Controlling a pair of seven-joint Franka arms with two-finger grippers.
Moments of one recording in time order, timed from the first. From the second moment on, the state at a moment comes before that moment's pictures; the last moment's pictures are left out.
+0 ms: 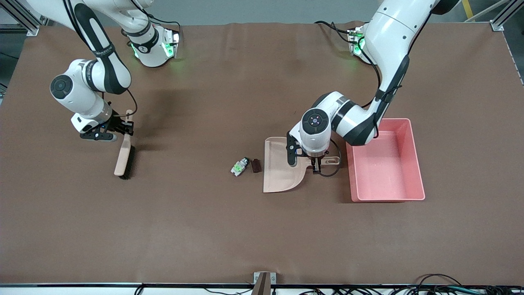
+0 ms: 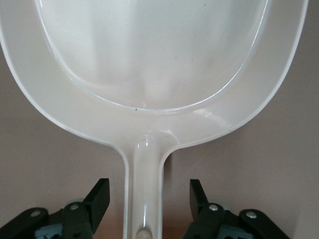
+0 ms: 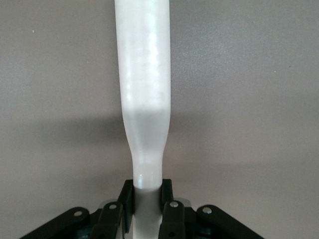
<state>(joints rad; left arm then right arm) -0.39 0.61 -0.23 -1.70 0.34 2.19 0.78 0.04 0.08 -0.12 -2.60 0.08 2.67 -0.09</state>
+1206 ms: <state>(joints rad) -0.39 0.63 -0.23 -1.70 0.34 2.20 0.78 0.61 0.17 -0.11 -2.45 0.33 2.68 0.35</state>
